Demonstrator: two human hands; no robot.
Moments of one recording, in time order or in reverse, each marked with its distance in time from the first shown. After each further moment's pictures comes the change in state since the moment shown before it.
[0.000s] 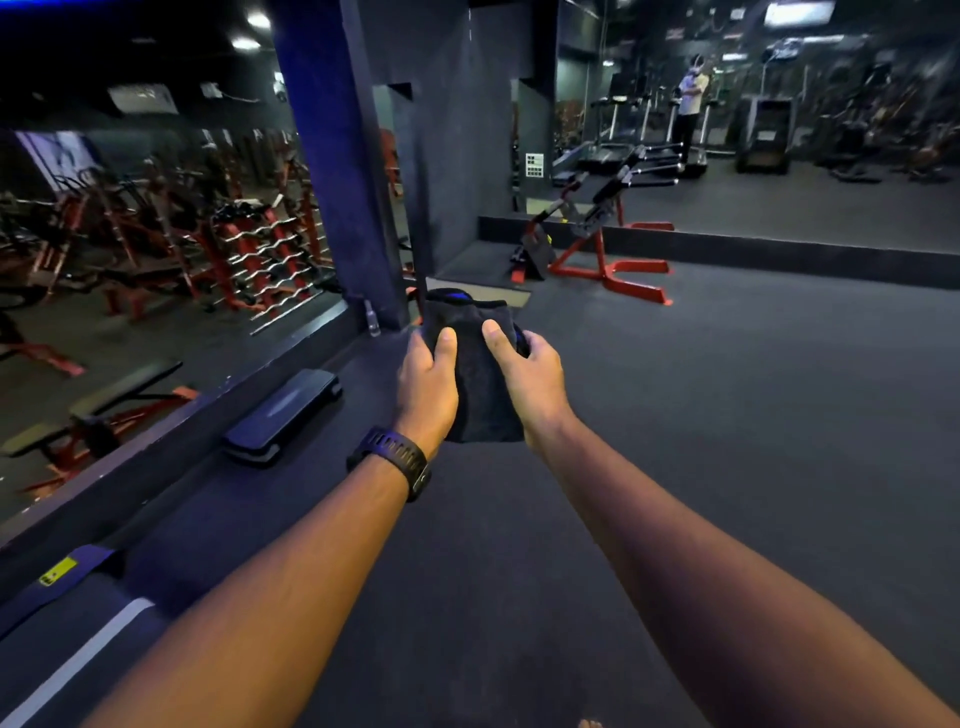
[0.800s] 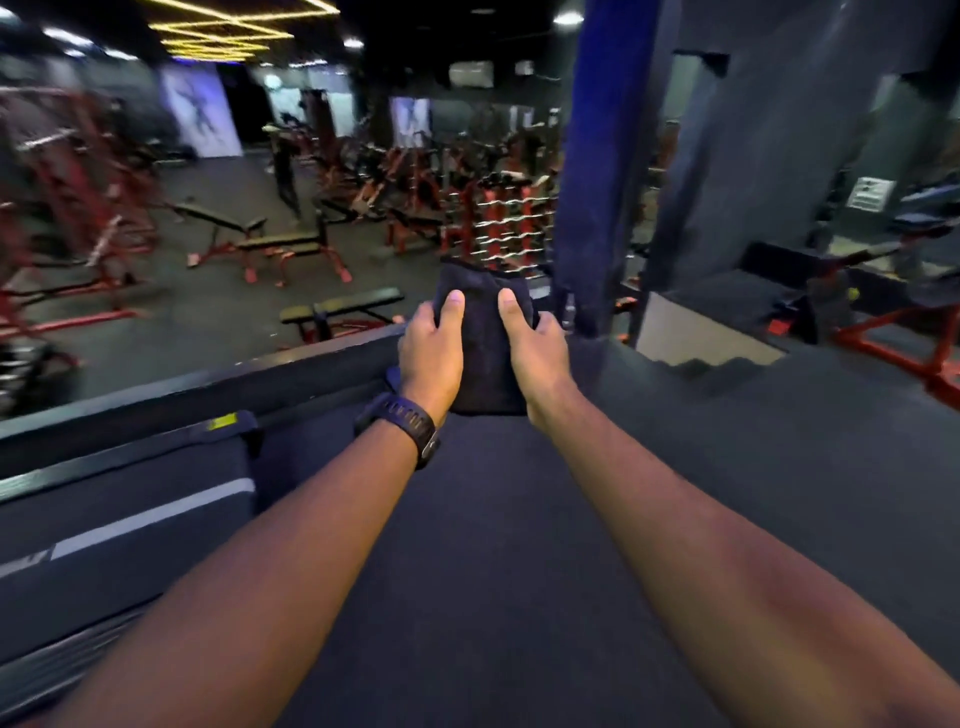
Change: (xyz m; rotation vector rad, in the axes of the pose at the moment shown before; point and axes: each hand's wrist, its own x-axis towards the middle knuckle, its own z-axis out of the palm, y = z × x) left_hand 0.269 -0.232 0.028 0.061 0.616 -0.124; right_hand 0.314 0.171 0.197 -0.019 -0.608 -0.010
